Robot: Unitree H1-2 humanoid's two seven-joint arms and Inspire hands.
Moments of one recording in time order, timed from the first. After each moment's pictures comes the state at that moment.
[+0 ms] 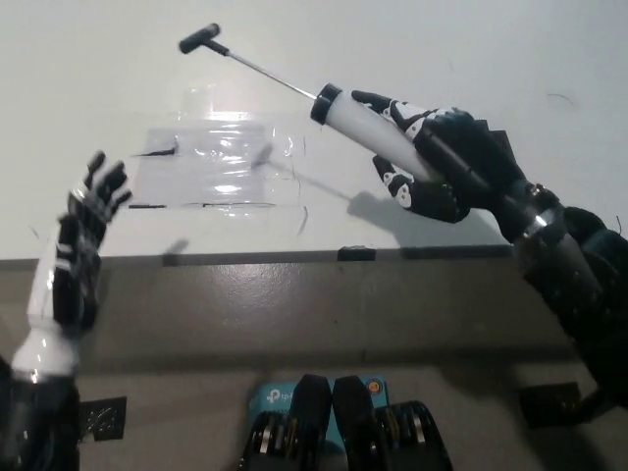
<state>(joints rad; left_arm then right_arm) -0.27 0.20 0.14 -0.07 -0.12 -0.12 -0.10 -0.65 -0.35 0.36 -0.03 -0.48 -0.12 0.19</state>
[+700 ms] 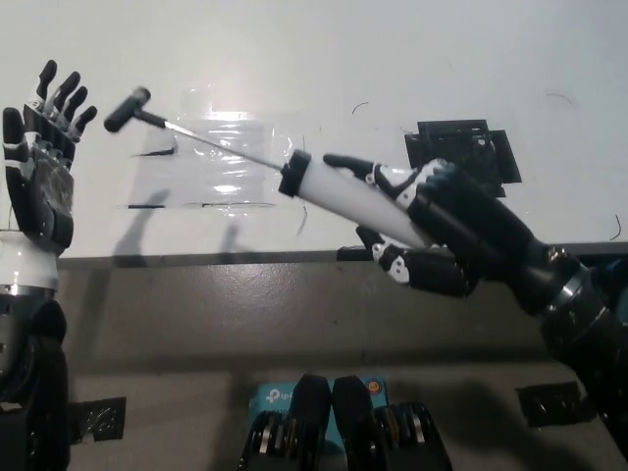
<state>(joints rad) -0.43 0.21 0.21 -0.01 -0.21 -0.02 -0.09 -0.51 -0.36 0.35 -0.30 -0.44 -0.06 0.35</state>
